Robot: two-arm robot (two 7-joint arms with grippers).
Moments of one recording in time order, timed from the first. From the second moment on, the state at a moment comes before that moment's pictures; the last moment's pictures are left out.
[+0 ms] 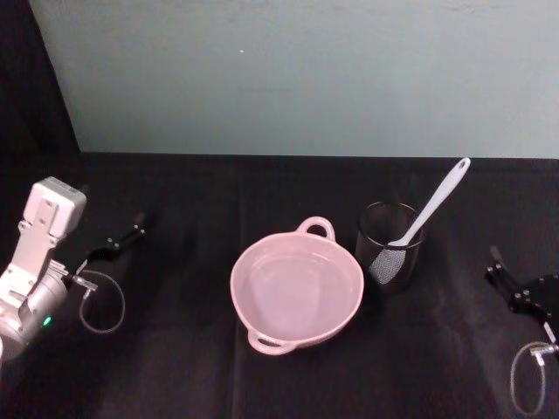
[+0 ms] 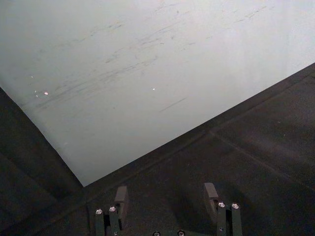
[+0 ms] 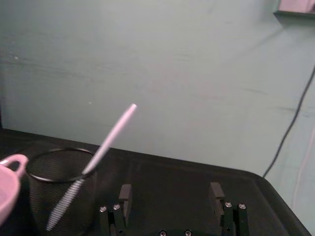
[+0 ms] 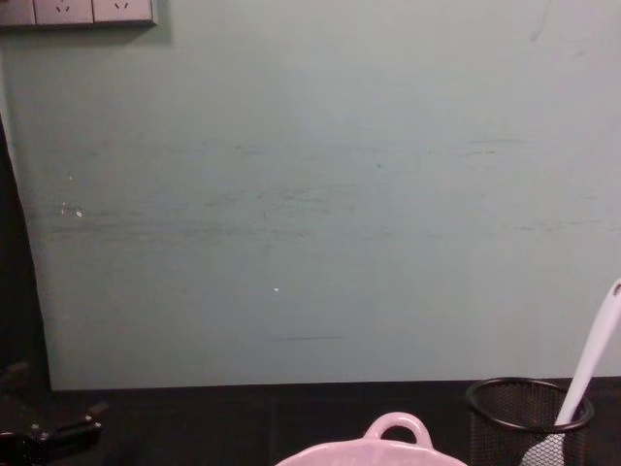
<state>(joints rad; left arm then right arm) -0.20 0.60 0.45 -1.41 -0.25 -0.12 0.03 -0.24 0.33 -0.02 -1.68 0.11 -0.26 0.00</state>
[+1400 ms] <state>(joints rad) -0.20 0.60 0.45 -1.41 -0.25 -0.12 0.03 -0.24 0.31 0.01 -1.63 0.13 -0.30 0.02</state>
